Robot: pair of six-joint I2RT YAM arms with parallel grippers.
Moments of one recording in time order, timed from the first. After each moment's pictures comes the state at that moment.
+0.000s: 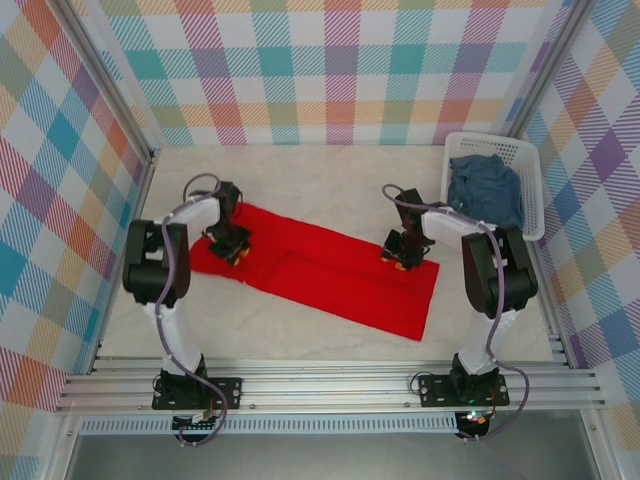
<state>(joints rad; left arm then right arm) -0.11 2.01 1.40 -0.90 0.09 -0.99 0.30 1.83 1.14 -0.73 -0.19 0.75</state>
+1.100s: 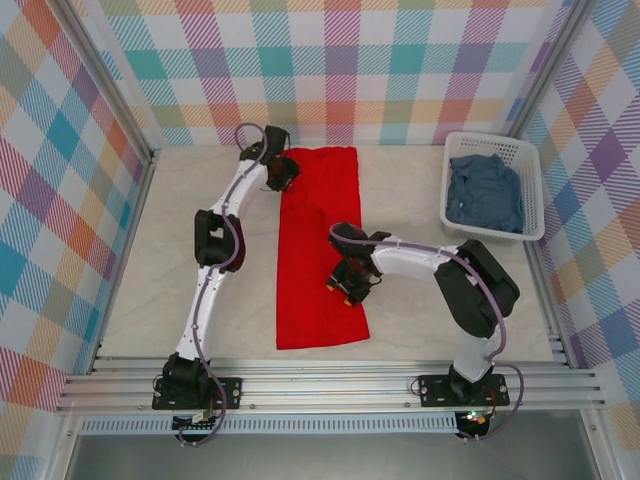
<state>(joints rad) -0.25 2.69 2.60 -0.92 0.08 -1.04 0.77 1.79 1.12 -0.68 -0.20 1.43</state>
